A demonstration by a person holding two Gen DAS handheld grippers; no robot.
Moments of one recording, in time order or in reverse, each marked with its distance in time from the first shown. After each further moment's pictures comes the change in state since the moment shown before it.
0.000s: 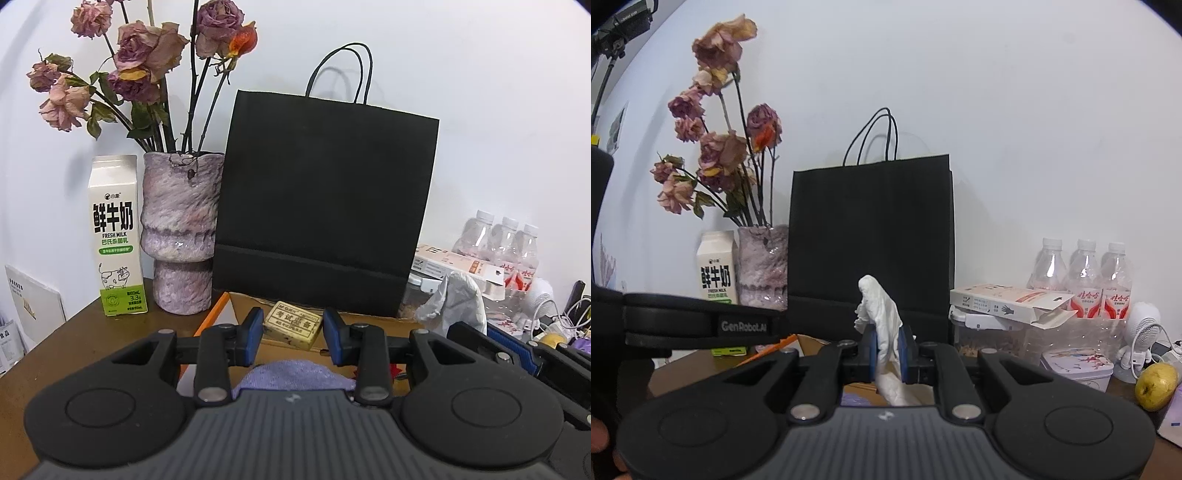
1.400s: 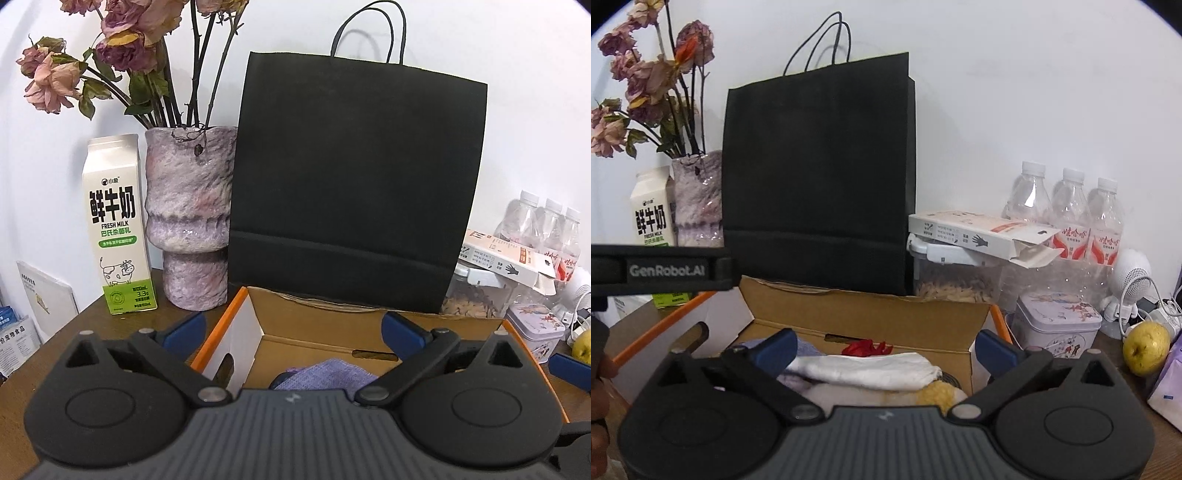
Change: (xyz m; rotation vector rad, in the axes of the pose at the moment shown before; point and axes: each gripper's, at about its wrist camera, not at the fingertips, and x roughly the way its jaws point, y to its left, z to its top) left arm 0.051 0.009 0.004 0.013 0.067 0.079; right arm 0.062 -0.025 -0.017 0.022 0.239 -0.118
